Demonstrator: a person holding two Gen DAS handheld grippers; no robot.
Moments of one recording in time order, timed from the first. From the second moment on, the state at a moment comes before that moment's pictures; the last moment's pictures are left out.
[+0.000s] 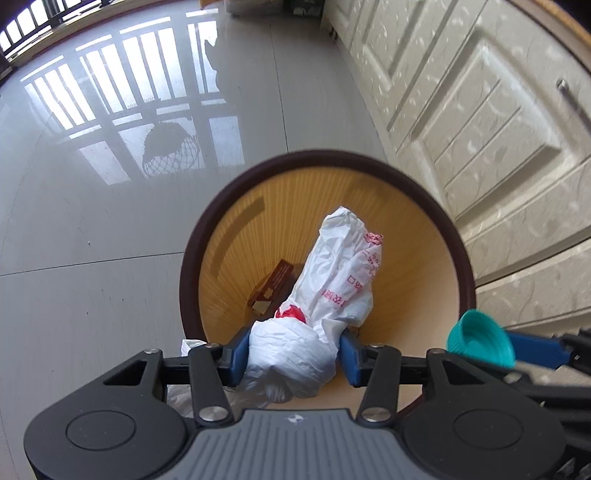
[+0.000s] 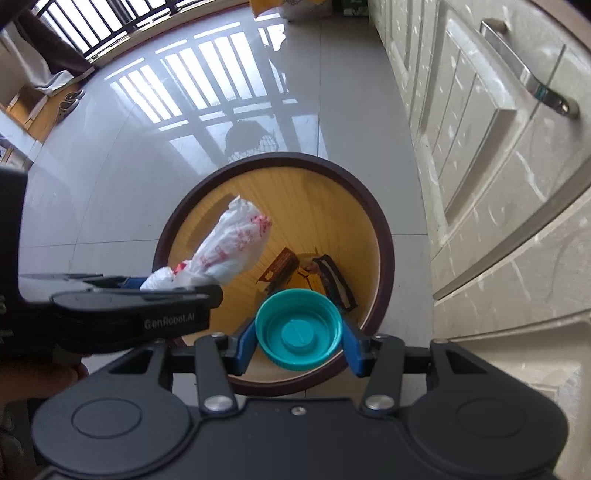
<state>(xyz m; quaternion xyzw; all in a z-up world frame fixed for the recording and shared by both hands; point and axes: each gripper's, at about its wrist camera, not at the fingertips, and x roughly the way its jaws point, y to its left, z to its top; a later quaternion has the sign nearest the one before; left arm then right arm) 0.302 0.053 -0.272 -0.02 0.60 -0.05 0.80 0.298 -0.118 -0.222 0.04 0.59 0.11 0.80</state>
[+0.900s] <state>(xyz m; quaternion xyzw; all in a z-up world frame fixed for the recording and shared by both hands) 0.311 0.051 -0.285 0.01 0.59 -0.04 0.80 0.305 -0.130 -0.240 0.09 0.60 0.12 0.79</state>
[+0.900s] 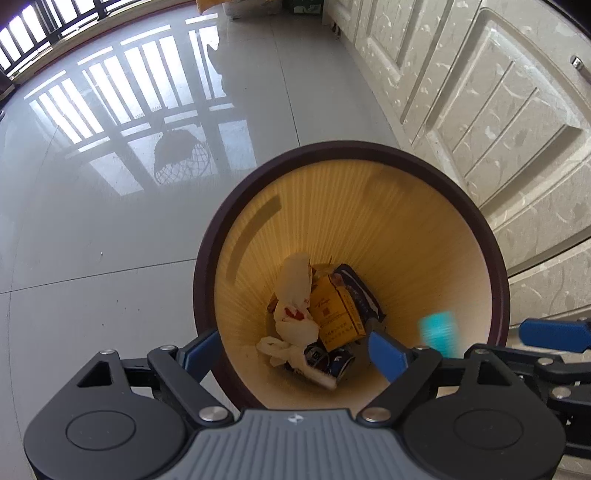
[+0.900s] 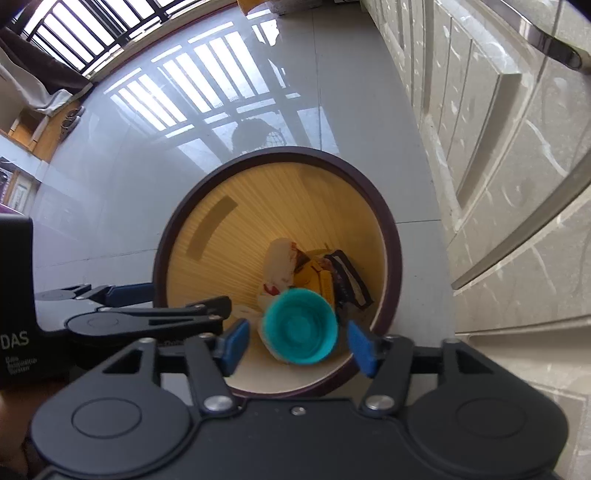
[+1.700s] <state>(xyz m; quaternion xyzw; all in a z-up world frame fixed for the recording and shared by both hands) 0.279 0.081 -0.249 0.01 0.59 -0.02 0.81 0.289 -0.131 -0.227 -0.01 0.60 0.09 0.80</state>
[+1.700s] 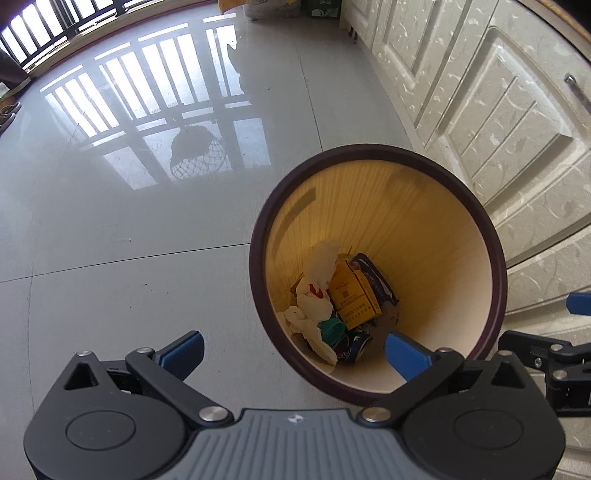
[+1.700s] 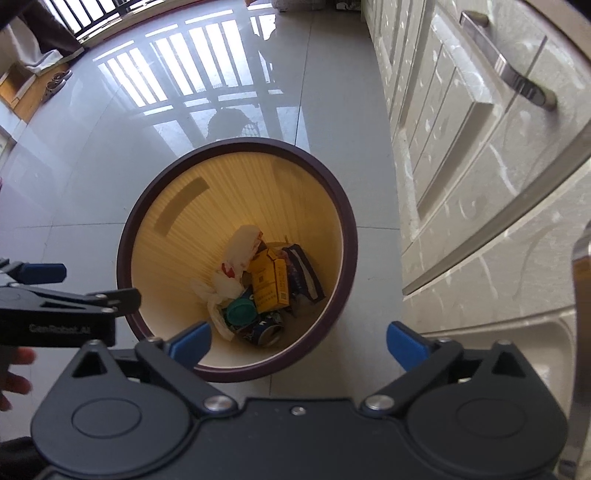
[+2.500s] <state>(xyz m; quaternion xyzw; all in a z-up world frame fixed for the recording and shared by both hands) 0.232 0.109 -0.180 0.00 0.54 0.01 0.84 0.259 -0.120 -0.162 -0.05 0.55 0.08 0.83</state>
